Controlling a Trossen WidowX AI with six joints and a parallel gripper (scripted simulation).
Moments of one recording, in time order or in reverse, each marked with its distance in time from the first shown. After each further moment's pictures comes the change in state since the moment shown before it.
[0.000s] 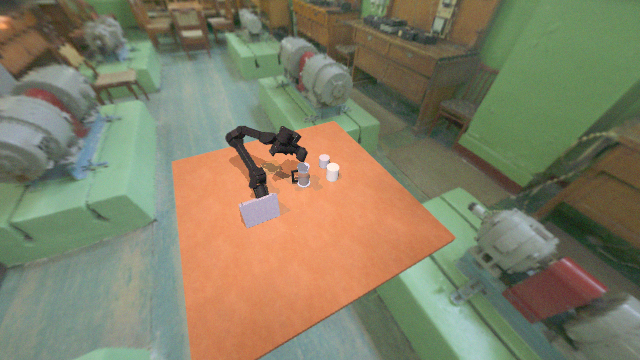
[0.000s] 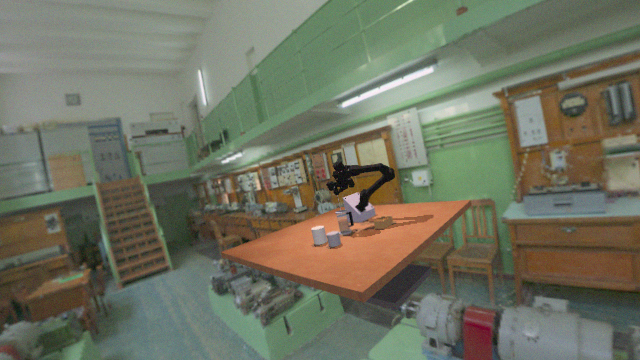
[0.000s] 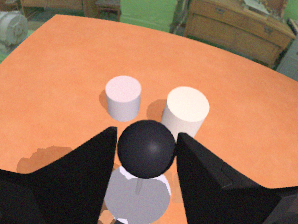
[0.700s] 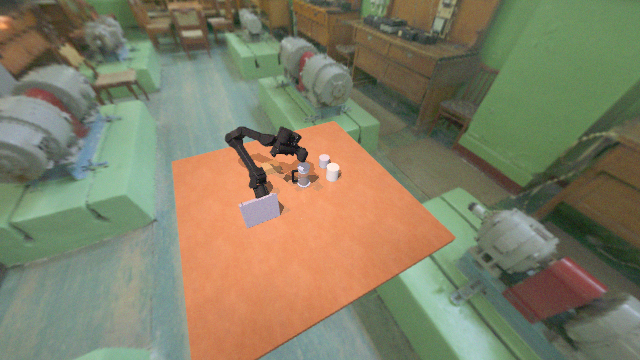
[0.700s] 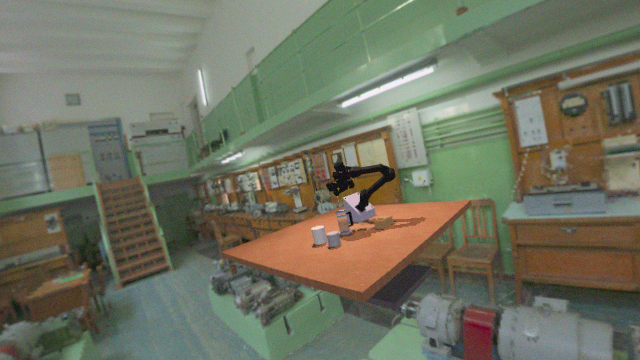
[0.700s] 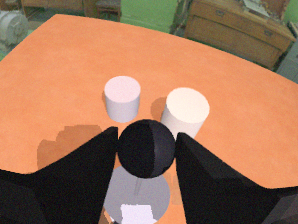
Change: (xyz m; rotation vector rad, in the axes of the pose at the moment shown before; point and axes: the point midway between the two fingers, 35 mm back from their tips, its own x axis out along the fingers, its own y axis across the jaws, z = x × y) arm 0.005 -0.002 -0.004 -0.007 -0.006 0.002
